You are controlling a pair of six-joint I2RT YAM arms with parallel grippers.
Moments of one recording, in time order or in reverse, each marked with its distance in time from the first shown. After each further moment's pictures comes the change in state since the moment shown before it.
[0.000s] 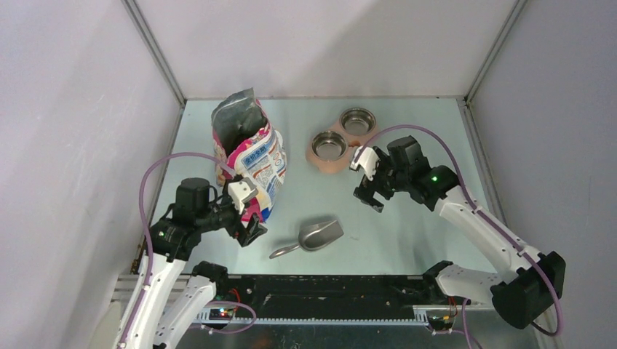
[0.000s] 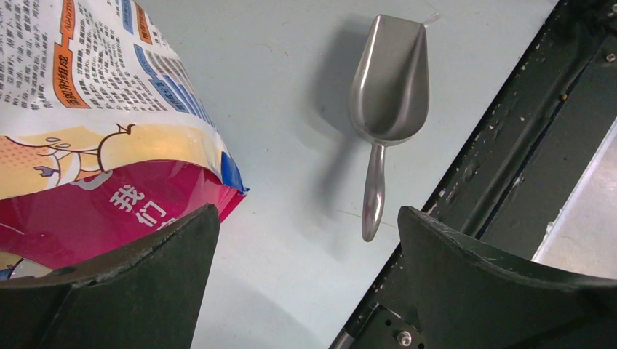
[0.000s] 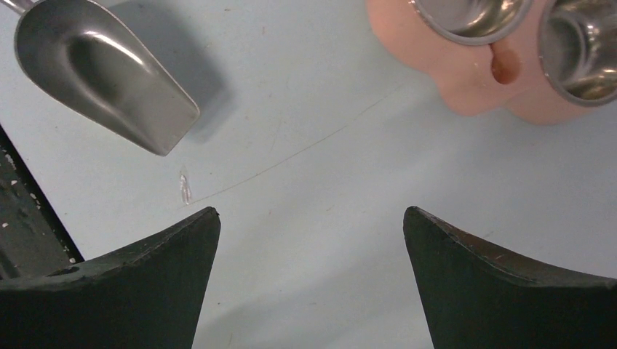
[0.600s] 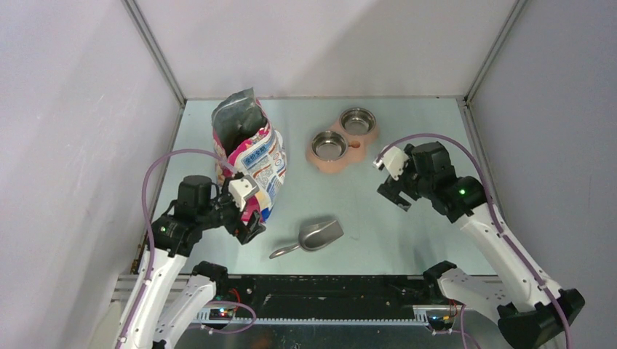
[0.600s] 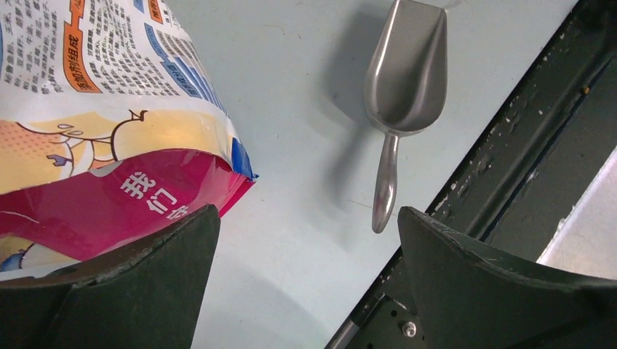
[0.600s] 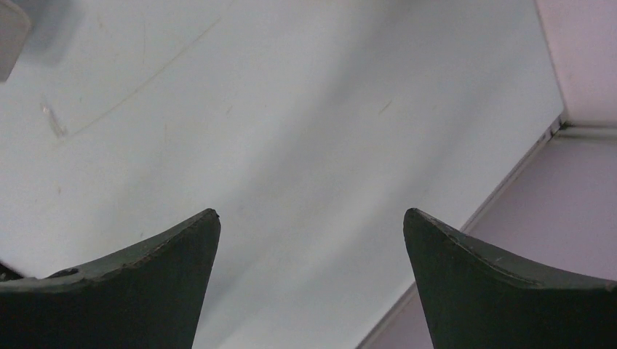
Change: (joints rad) left arm -0.002 0.030 0.008 -0.011 -0.055 0.005; right arm -0.084 -0.173 0.005 -0.126 0.312 -0.042
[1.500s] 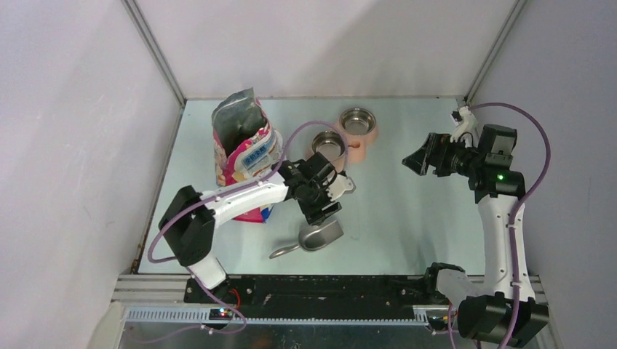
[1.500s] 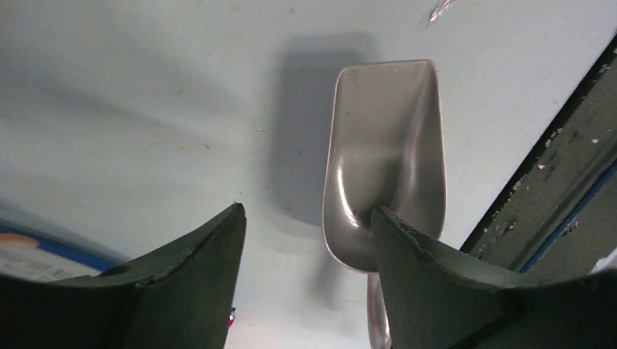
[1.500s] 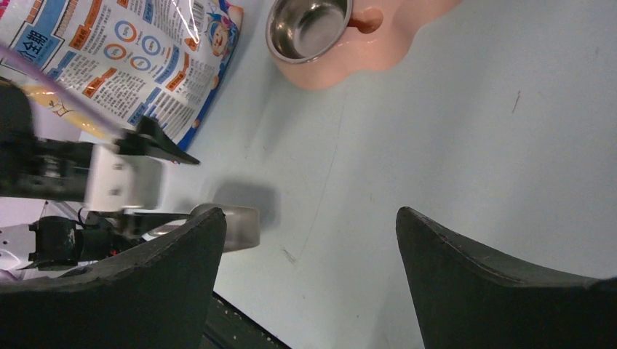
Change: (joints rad) left arm -0.619 0.991 0.465 0.134 -0.352 -0.100; right arm -0.648 0.036 0.080 0.079 -0.760 0.679
